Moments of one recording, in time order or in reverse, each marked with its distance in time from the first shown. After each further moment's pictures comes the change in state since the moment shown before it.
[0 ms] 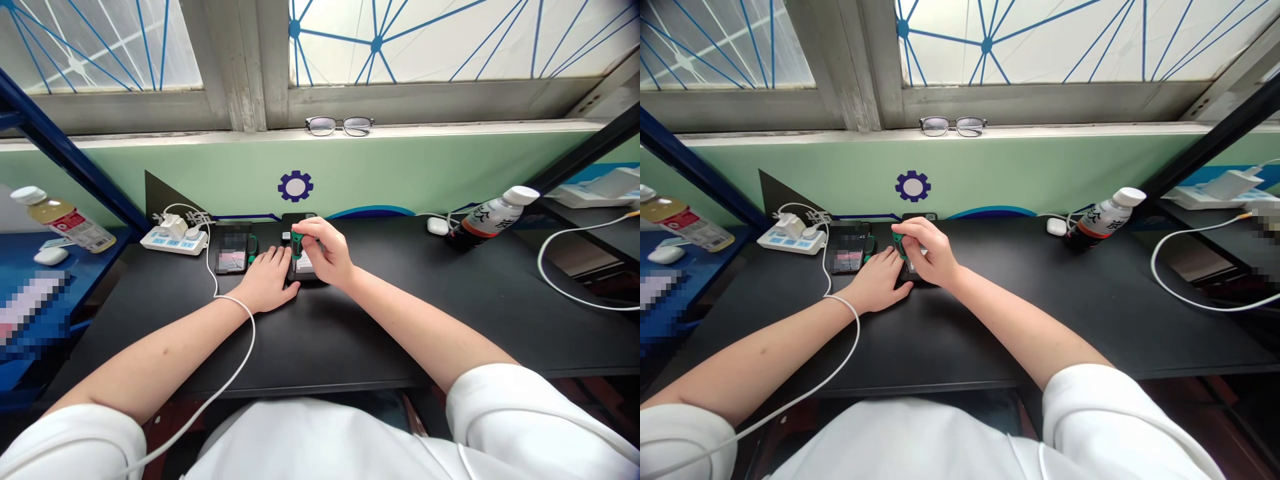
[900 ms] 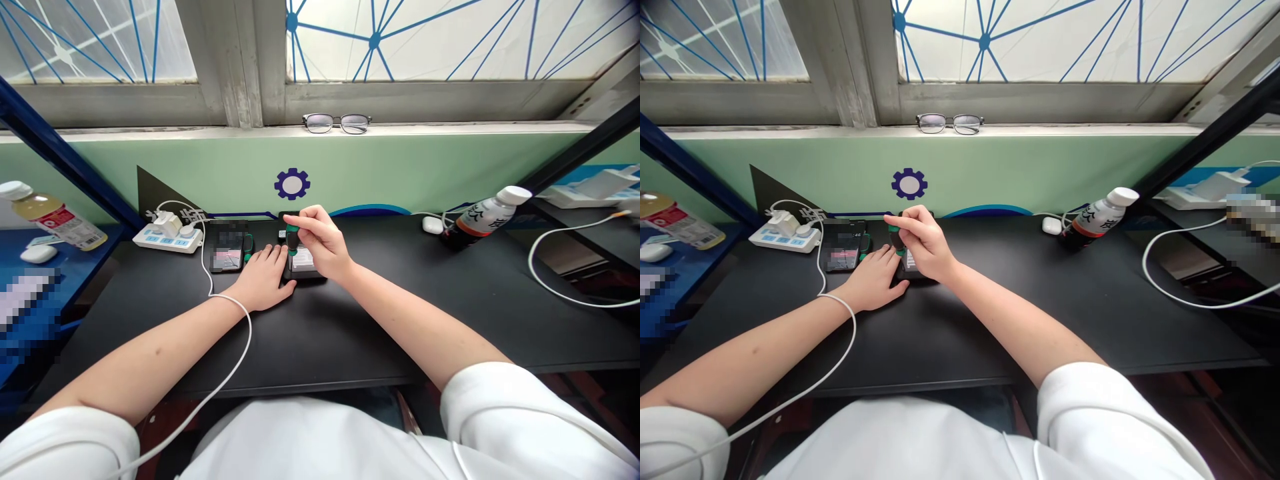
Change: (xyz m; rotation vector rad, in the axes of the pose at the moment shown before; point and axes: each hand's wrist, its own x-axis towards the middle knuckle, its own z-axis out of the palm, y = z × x) left_hand 0.000 0.000 0.000 0.022 -0.008 -0.014; right_hand 0.006 0.001 -0.004 0.115 -0.047 0.160
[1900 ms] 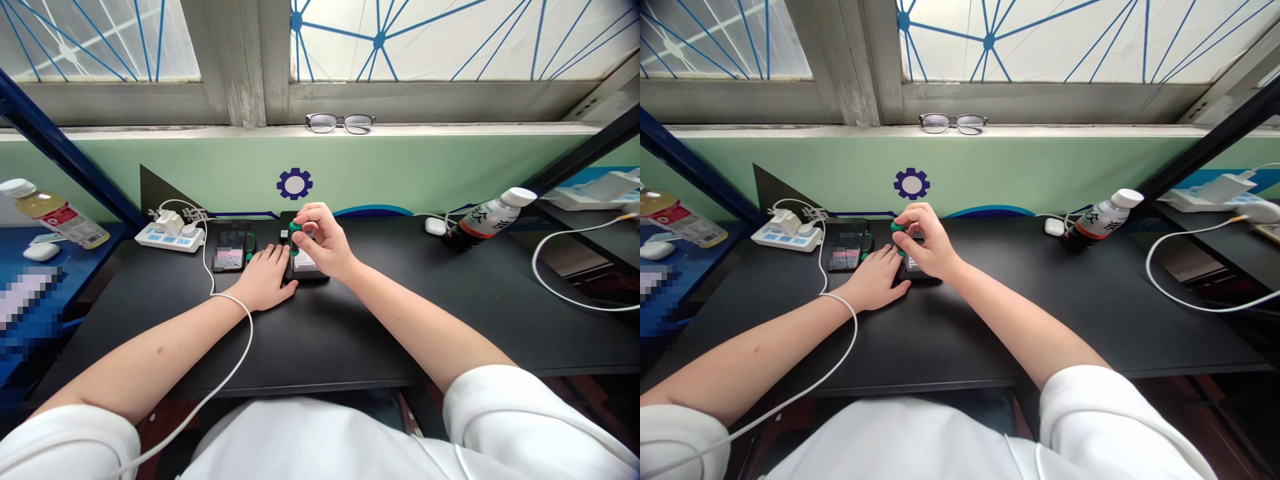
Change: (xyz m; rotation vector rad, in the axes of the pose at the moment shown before) left_hand 0.001 -0.001 0.000 -0.026 0.002 0.014; right_hand 0.002 -0.001 0.002 0.122 0.005 0.161
